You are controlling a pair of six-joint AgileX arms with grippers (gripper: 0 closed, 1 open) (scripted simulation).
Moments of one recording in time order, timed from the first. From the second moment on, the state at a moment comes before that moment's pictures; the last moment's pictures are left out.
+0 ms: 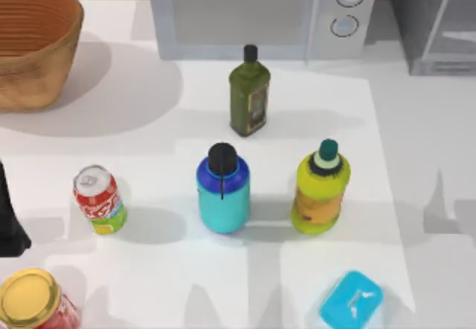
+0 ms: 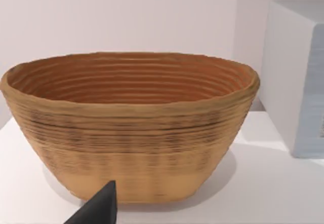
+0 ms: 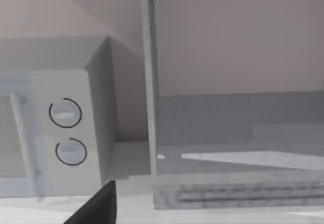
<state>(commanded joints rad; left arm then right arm) 0.00 0.00 0.00 0.00 0.00 0.00 0.15 0.20 0.14 0.07 0.16 0.04</state>
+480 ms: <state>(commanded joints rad) 0.00 0.00 0.00 0.00 0.00 0.00 0.00 0.00 0.00 0.00 0.00 0.00</state>
